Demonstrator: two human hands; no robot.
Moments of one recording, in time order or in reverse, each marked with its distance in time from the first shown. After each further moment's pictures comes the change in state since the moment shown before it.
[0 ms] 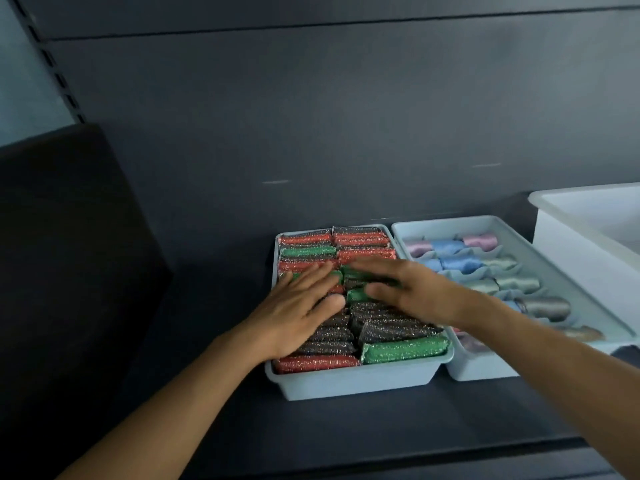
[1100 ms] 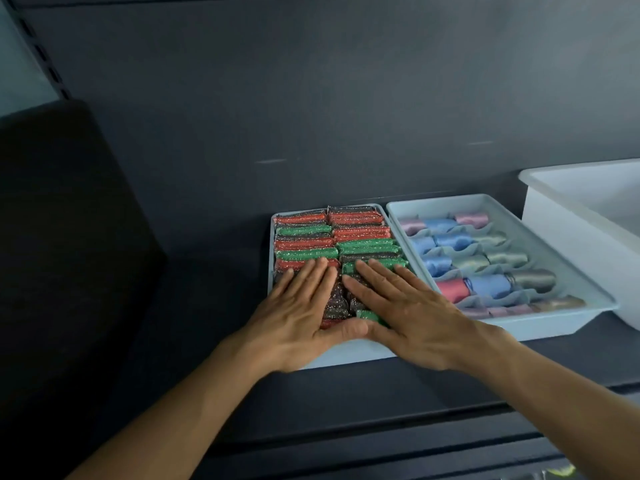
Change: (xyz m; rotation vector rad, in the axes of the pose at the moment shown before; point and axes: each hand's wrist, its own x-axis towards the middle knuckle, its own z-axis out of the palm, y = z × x) left_hand -0.033 0.020 0.017 0.271 -0.124 -0.042; right_hand -0.054 -0.039 0.043 -0.545 -0.134 0.077
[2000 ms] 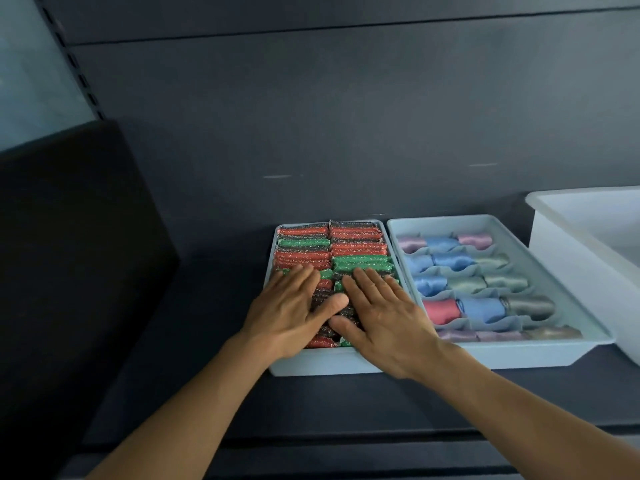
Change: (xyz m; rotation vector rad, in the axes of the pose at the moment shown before) left_hand 0.023 0.007 -0.002 -0.122 0.150 -0.217; right_hand 0.016 0.004 0.005 0.065 0.099 0.057
